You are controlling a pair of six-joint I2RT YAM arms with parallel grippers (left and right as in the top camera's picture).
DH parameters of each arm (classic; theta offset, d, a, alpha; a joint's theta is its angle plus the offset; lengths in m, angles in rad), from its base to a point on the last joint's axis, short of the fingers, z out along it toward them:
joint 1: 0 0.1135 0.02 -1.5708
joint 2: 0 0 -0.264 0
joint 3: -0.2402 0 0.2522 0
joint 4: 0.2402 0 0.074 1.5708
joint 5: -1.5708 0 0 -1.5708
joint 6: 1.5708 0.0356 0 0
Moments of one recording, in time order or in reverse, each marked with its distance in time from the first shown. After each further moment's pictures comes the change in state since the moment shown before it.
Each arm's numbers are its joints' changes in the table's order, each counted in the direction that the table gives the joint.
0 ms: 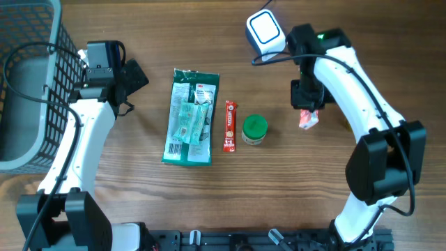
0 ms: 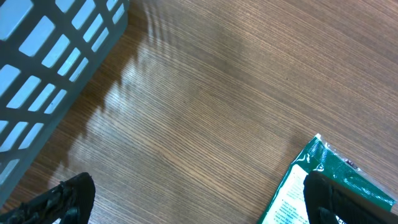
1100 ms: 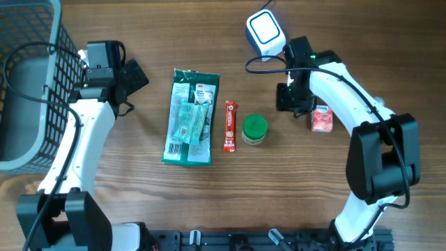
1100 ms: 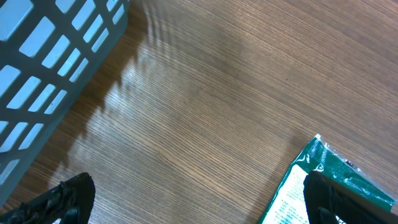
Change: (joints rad) left arm 0.000 0.000 0.000 0.000 0.000 0.000; right arm -0.010 0.003 0.214 -0.413 0.296 -0.004
